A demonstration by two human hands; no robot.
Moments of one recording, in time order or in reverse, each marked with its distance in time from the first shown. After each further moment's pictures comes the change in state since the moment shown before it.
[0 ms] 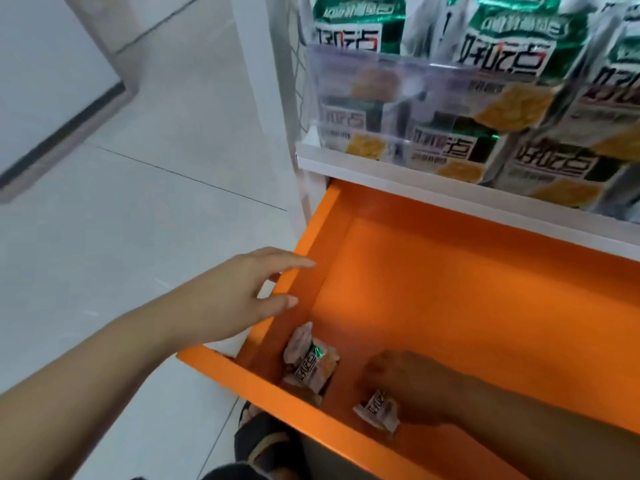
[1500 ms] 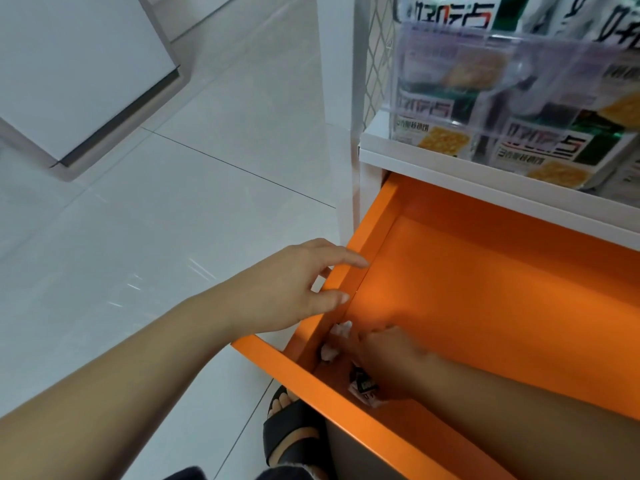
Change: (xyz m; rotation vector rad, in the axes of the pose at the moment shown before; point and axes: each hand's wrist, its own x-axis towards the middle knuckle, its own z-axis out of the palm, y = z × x) left_hand -0.001 0.004 -0.001 -0.066 -0.005 -0.071; right_hand 0.059 -0.046 -0.063 -0.030 0.080 0.041
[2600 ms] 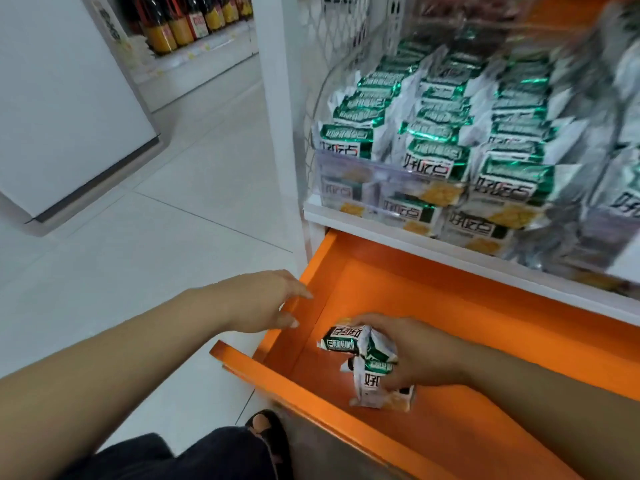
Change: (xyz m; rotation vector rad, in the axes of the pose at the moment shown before) left_hand 0.002 0.034 -0.023 0.444 -0.217 -0.025; right_hand -0.122 0.027 -0.074 0.601 0.100 0.189
